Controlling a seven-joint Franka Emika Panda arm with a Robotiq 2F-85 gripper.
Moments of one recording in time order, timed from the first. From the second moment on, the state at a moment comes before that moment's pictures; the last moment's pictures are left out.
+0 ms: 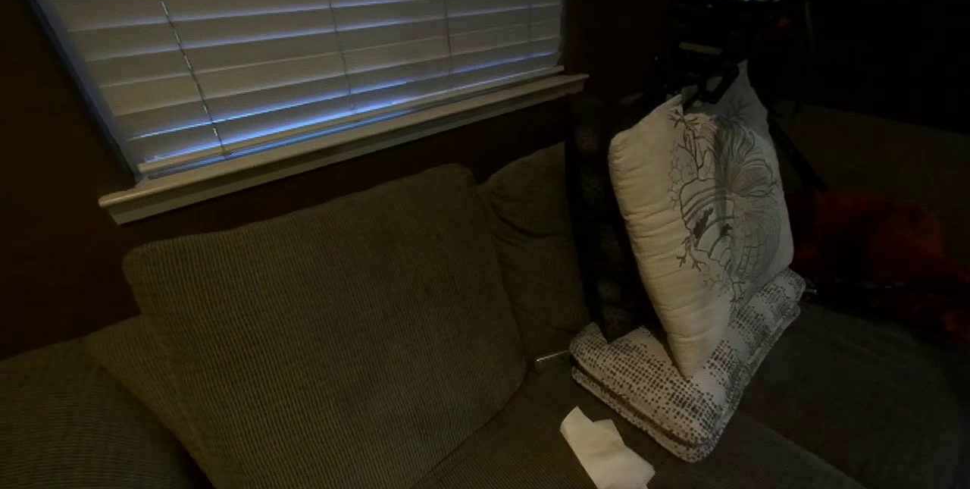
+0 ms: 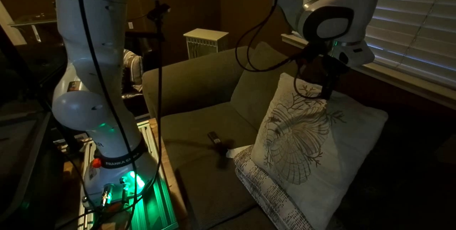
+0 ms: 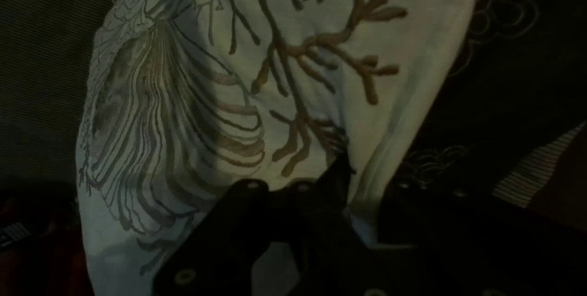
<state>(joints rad) -0.10 0.35 -0.18 -1.84 0.18 2.34 0.74</state>
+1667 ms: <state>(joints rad) -0.10 0.28 -0.19 -1.87 0.07 2.34 0.75</state>
